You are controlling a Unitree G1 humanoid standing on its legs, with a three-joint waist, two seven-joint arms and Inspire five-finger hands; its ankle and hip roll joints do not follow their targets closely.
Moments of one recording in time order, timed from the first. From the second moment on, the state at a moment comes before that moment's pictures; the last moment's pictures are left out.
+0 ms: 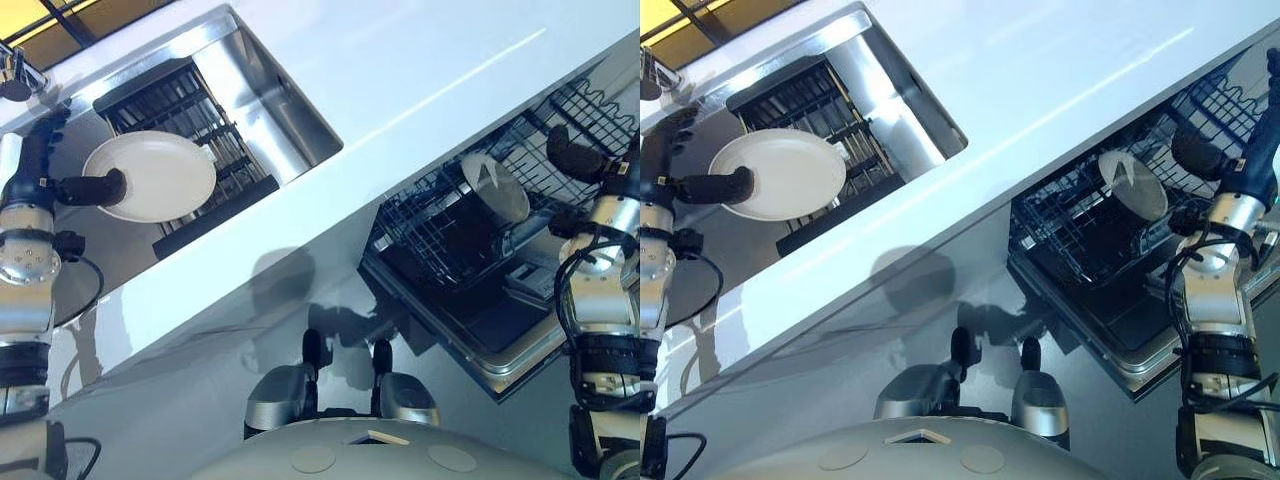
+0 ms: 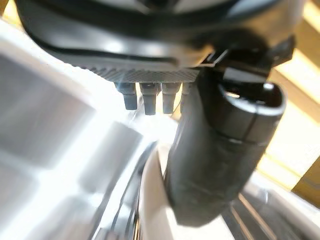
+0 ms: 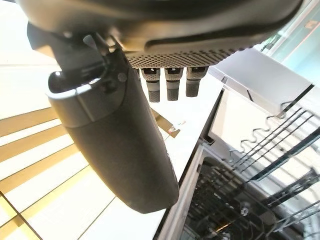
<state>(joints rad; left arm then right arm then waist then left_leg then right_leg) -0.09 0.83 0.26 0.26 0.04 -0.03 0.17 -0.16 -0.64 -0.20 0.19 -0.15 -0.11 -0.53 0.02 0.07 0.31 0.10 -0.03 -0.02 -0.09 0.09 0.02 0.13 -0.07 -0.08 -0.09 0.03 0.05</state>
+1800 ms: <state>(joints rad) 0.24 0.90 0.46 0.08 0.77 -0.29 0.83 0.01 -0.53 -0.19 0.23 -0.18 -0.15 -0.40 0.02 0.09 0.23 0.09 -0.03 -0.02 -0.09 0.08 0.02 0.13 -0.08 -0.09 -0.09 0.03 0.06</state>
